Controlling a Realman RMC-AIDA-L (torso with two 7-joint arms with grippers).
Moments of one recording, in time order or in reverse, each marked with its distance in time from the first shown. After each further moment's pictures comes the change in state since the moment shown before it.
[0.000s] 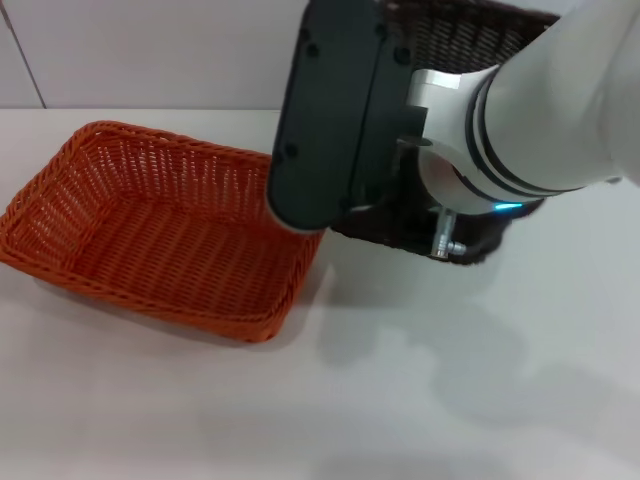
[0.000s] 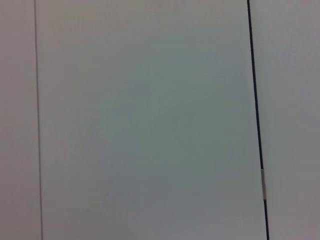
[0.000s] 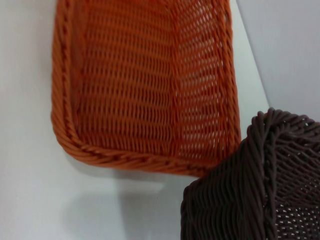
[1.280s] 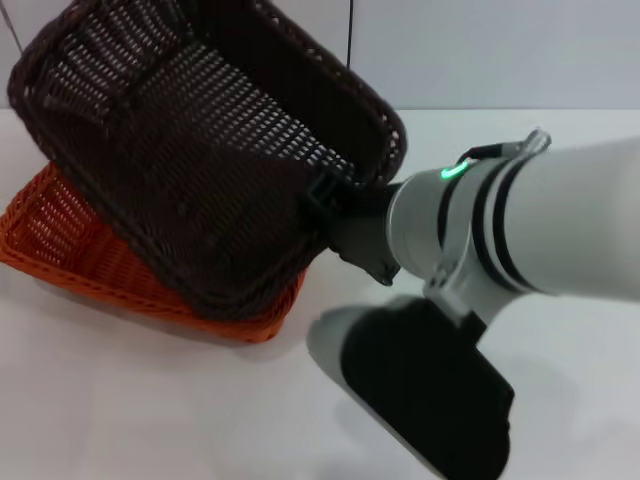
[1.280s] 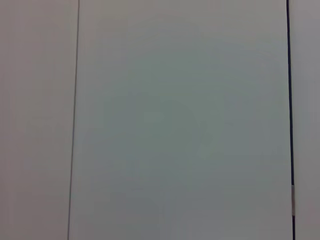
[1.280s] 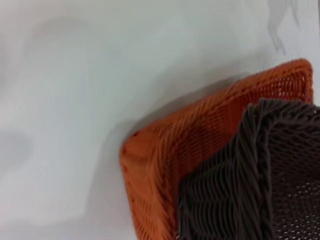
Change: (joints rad) left arm 0.022 -0.009 -0.043 -0.002 -0.008 0.033 -0.051; right arm -0.332 0.003 -0.124 -0.117 0.002 0.426 -1.157
